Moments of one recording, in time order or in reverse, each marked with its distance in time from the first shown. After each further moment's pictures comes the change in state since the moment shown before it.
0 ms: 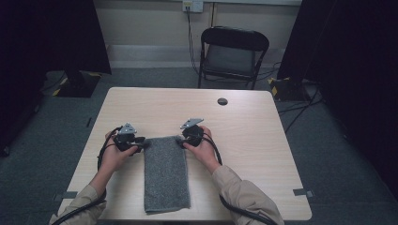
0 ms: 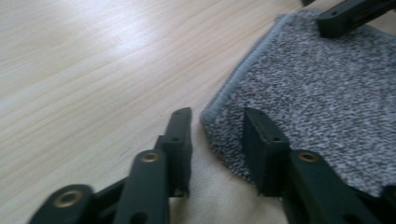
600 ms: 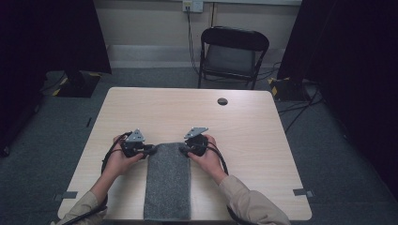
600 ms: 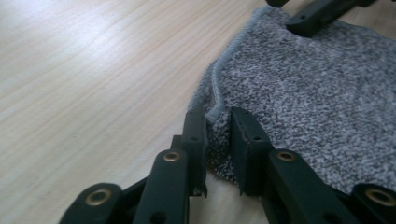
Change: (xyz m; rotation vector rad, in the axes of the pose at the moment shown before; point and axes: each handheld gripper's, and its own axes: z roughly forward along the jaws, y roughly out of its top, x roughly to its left) left arm -0.035 0.001 0.005 0.002 -0.094 0.106; right arm 0.018 -0.025 -0.030 0.011 0.000 -0.033
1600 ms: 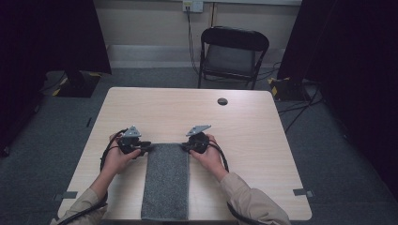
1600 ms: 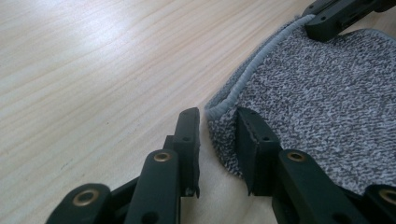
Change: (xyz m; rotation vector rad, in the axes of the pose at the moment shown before) left arm 0.017 0.002 -0.004 0.011 0.030 -0.079; right arm -0.011 0.000 0.007 -0.011 0.108 0.079
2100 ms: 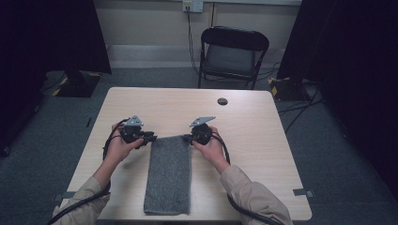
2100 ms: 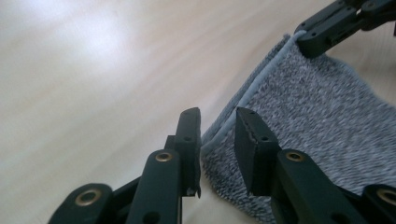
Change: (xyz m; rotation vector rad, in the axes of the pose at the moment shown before) left arm 0.016 0.046 -0.003 -0.072 -0.016 -0.012; right arm -0.022 0.025 -0.014 -0.058 -0.004 0.028
